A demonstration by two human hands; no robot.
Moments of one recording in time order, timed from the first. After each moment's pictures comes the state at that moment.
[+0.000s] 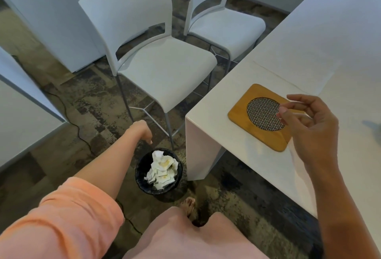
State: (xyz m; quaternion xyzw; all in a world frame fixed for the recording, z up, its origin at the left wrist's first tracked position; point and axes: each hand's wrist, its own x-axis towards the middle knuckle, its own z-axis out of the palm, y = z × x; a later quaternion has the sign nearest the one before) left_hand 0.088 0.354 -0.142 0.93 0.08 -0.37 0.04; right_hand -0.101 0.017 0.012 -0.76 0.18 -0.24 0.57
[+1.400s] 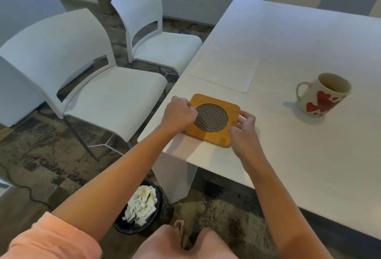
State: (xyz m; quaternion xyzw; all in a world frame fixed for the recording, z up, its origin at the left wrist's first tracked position) left_hand 0.032 0.130 -0.006 0.91 -0.21 -0.13 0.32; right_hand -0.115 0.024 -0.003 -0.68 0.38 -0.14 0.61
